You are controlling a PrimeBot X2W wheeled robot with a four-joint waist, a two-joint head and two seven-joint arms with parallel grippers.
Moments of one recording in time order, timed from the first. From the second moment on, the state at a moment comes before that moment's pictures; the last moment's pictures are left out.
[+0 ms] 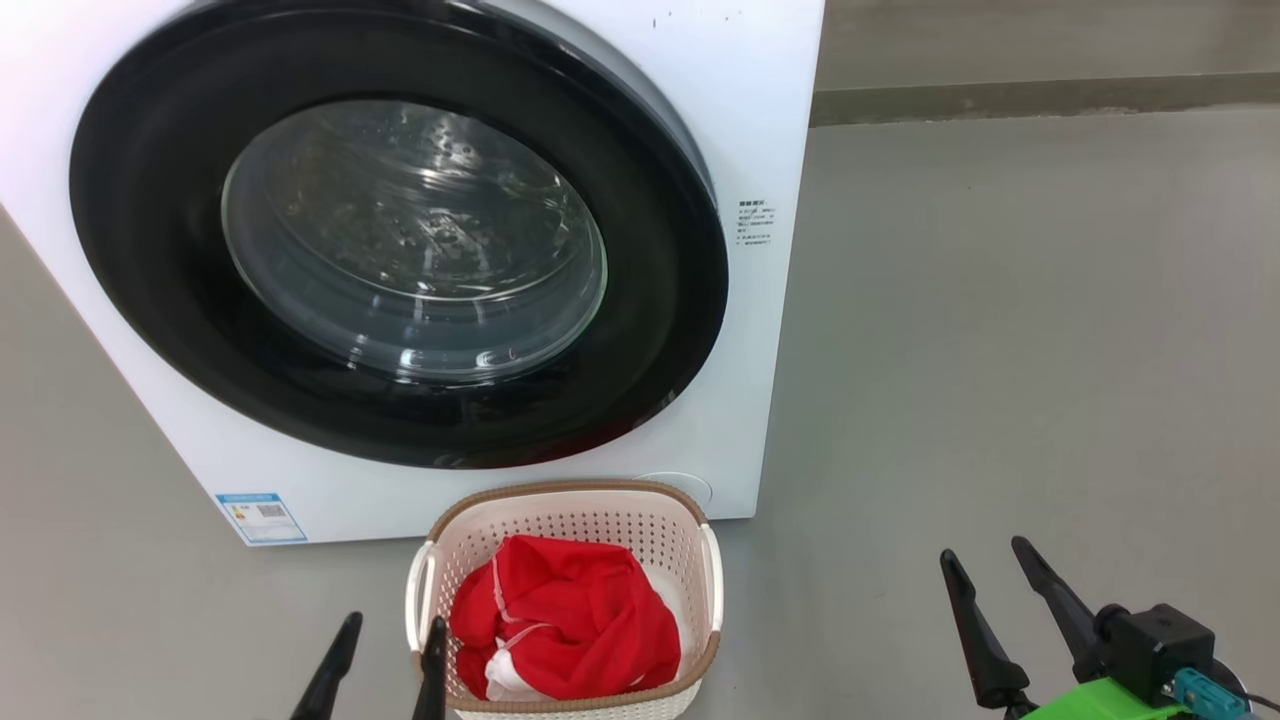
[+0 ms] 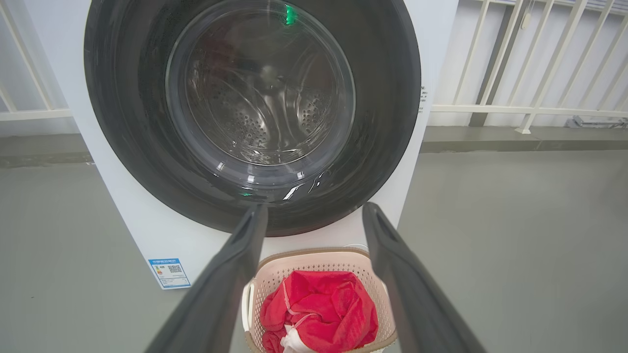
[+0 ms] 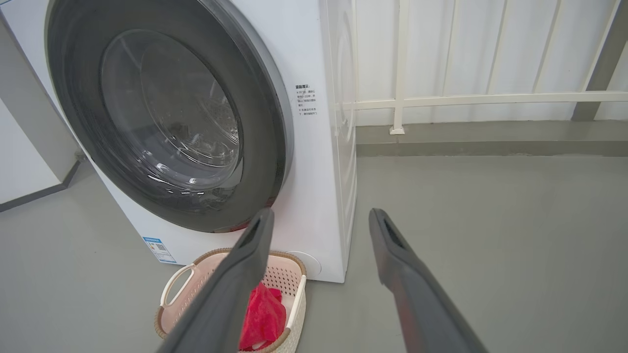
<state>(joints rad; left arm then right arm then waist) 0.11 0.21 -0.25 -0.01 -0.30 0.16 -0.16 0.12 -0.04 0.01 0.09 0.28 0.13 -0.10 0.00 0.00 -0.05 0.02</state>
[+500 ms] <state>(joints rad) 0.13 0.22 -0.26 -0.01 -0.31 0.17 -0.16 0.15 -0.04 -0.01 0.05 0.28 0.13 -0.09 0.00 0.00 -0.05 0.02</state>
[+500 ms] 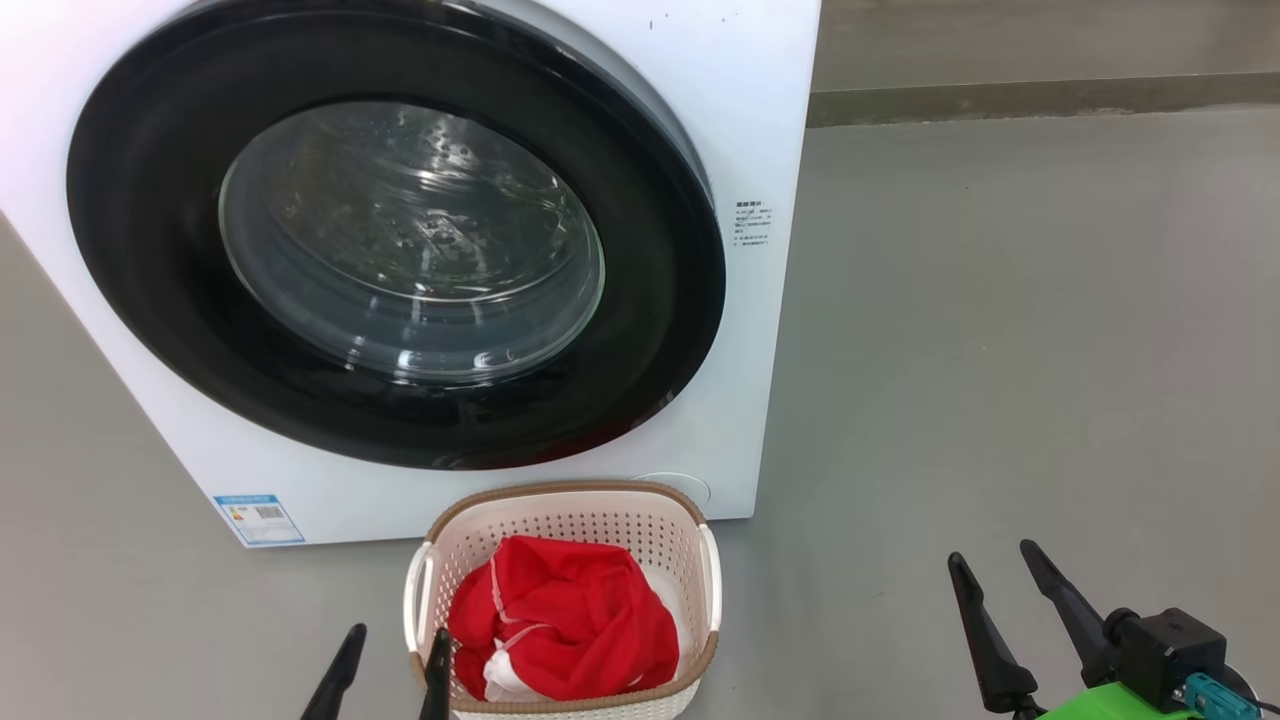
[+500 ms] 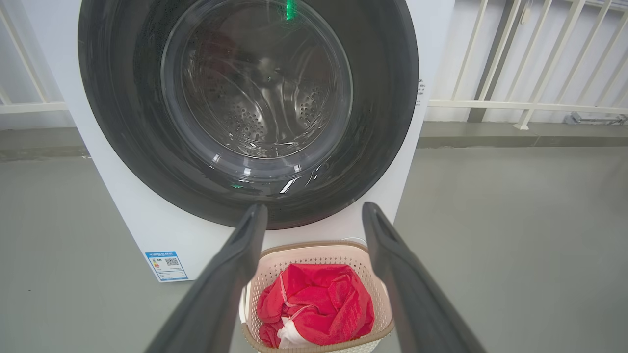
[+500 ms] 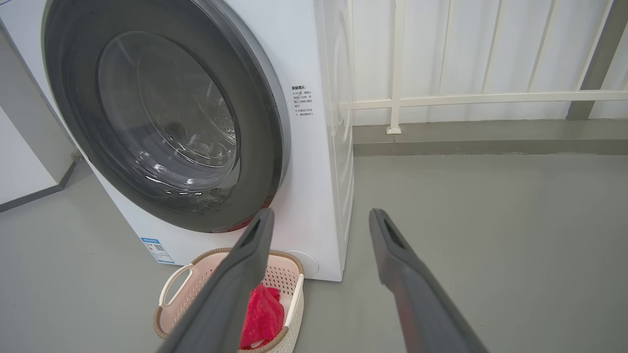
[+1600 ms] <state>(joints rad) 0.13 0.20 -0.30 0.06 -0.32 0.18 -0.16 0.17 -0.03 0.00 0.13 0.28 0.13 -0.07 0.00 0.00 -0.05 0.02</state>
